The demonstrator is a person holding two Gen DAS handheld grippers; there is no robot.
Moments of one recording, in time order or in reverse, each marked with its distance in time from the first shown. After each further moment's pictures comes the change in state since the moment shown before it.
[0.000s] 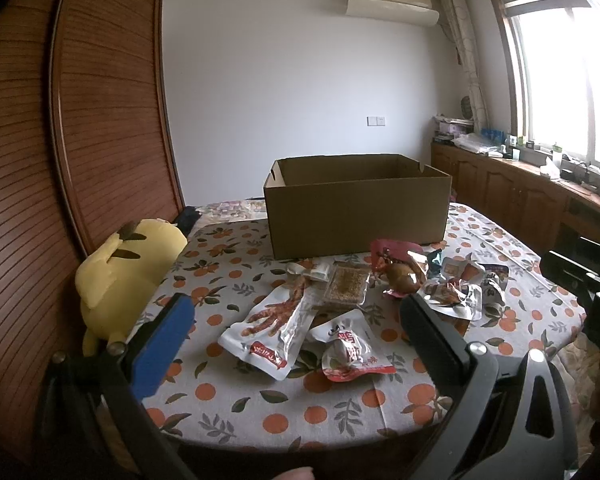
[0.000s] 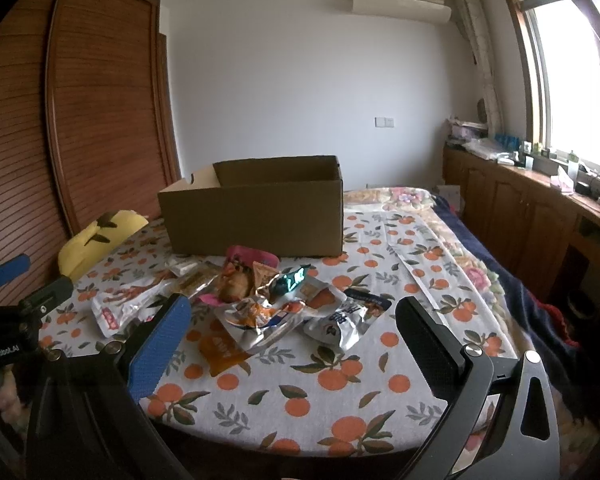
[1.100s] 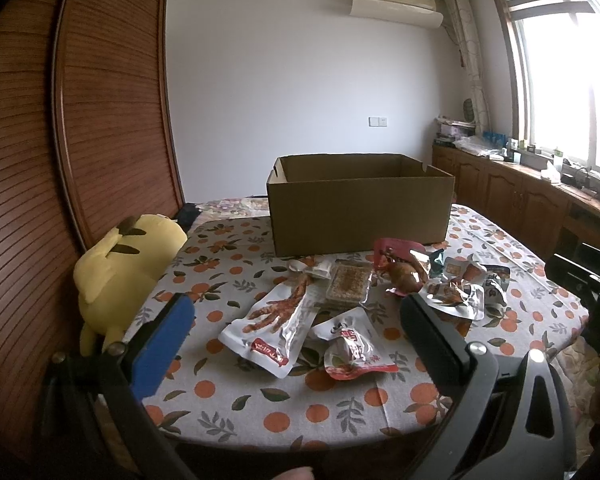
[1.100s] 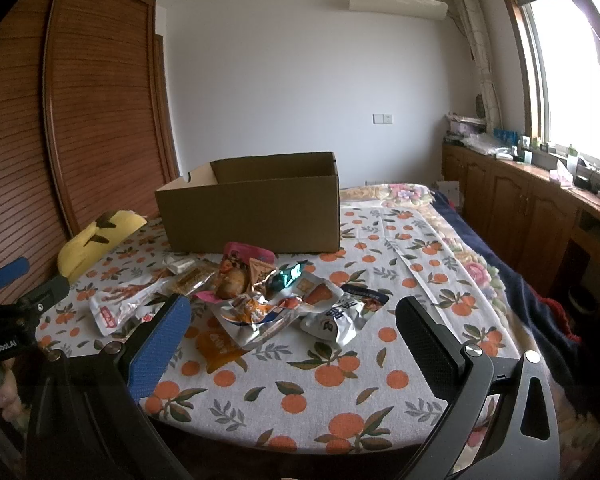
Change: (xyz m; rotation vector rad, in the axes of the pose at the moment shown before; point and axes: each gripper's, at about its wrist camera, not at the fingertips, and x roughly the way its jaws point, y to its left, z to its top) left arm 0.002 0.009 -0.004 -0.019 0.001 -0.007; right arm 0.002 -0.001 -0.001 0.009 0.005 0.000
